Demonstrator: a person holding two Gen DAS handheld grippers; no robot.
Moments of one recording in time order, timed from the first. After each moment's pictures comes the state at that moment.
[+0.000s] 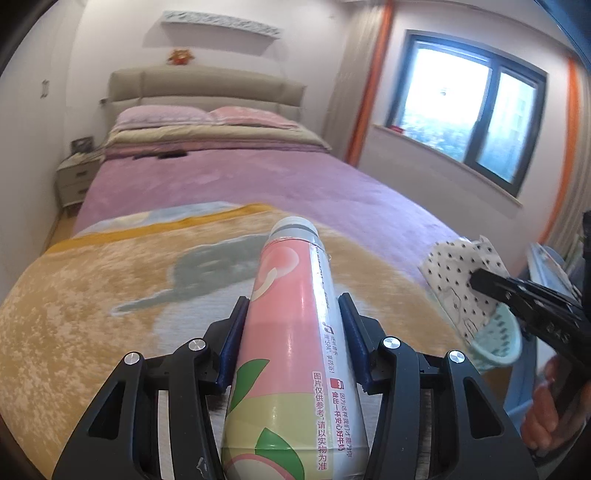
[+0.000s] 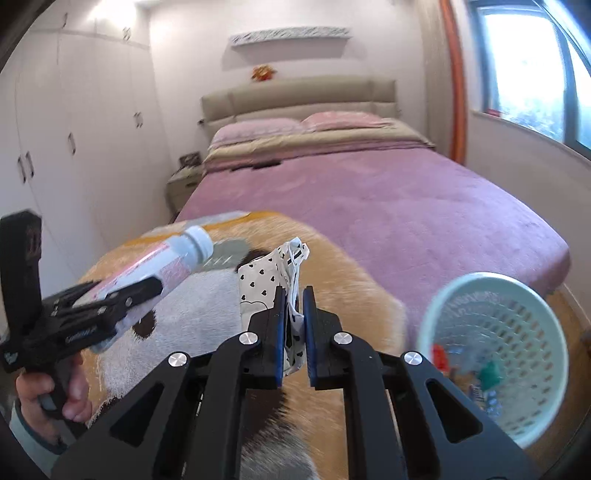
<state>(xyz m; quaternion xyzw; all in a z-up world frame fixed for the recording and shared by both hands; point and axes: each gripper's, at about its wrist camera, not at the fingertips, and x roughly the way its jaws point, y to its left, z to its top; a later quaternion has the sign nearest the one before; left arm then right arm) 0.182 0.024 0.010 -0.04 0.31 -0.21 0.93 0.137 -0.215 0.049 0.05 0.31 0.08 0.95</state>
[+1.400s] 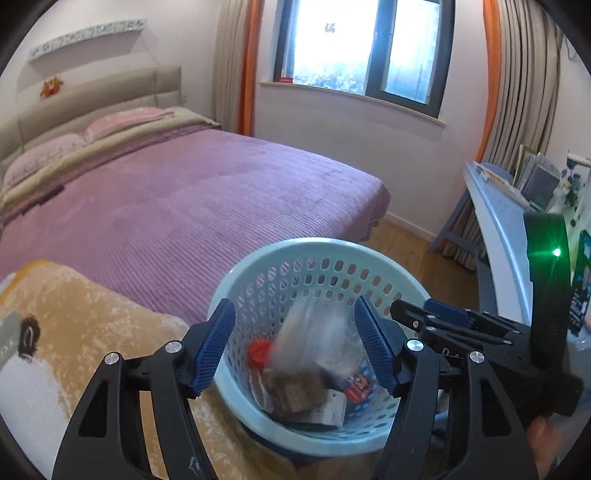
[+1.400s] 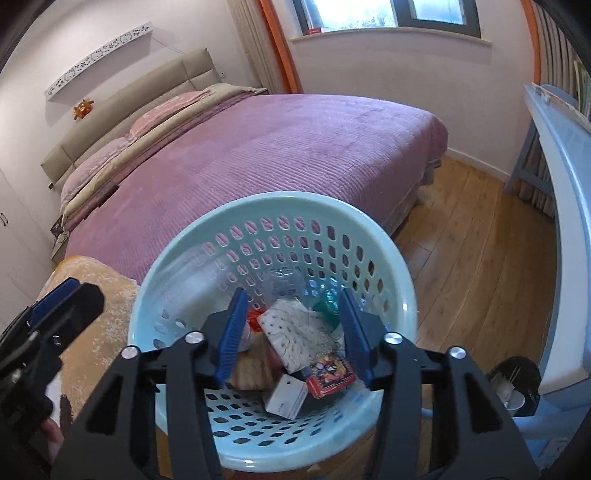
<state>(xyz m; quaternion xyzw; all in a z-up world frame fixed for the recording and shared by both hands) 0.198 -0.266 -0.012 0.06 0.34 -0.36 0.87 0.121 -0.467 -0.043 0.21 0.38 -0.18 0.88</state>
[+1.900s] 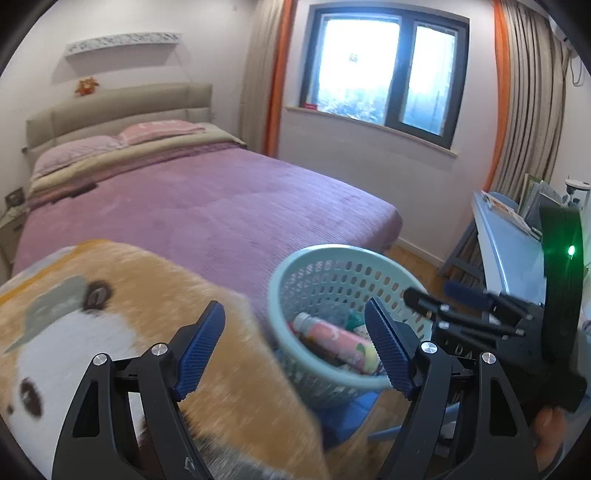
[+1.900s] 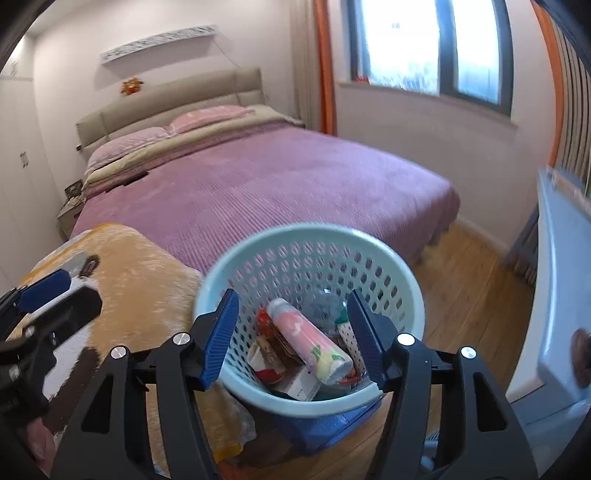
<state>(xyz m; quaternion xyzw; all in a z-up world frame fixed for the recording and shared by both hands) 0.141 -0.169 0.025 0.03 0.30 -0.31 0.90 0.086 -0.365 0.030 0.08 0.33 -0.15 0.93</state>
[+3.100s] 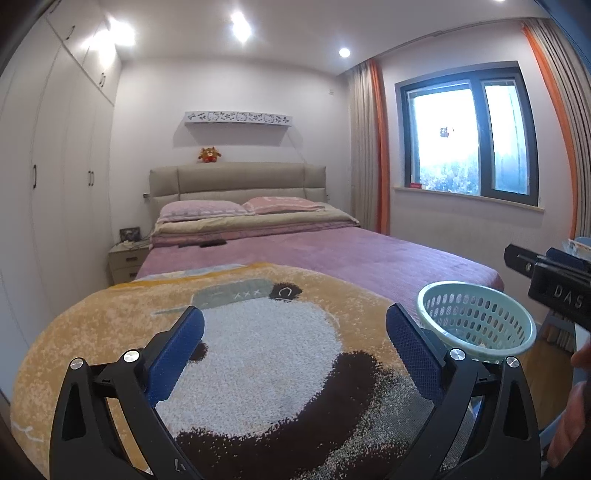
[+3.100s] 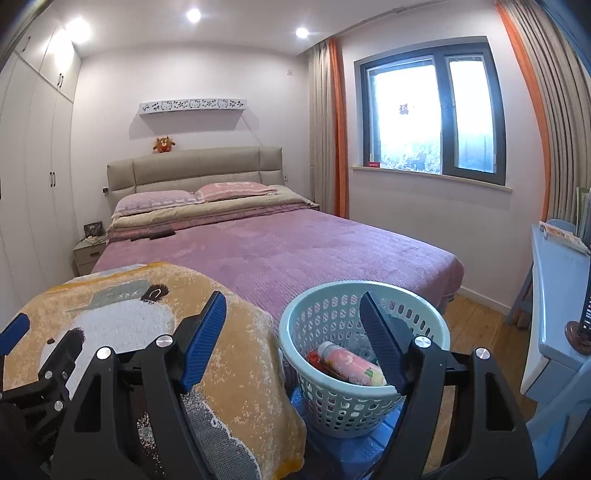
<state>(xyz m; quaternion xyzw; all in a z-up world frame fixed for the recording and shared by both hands) 0.046 -0.035 0.005 0.01 0.13 -0.10 0.99 0.009 -0.246 0.042 0.04 0.17 -0.15 0.97</state>
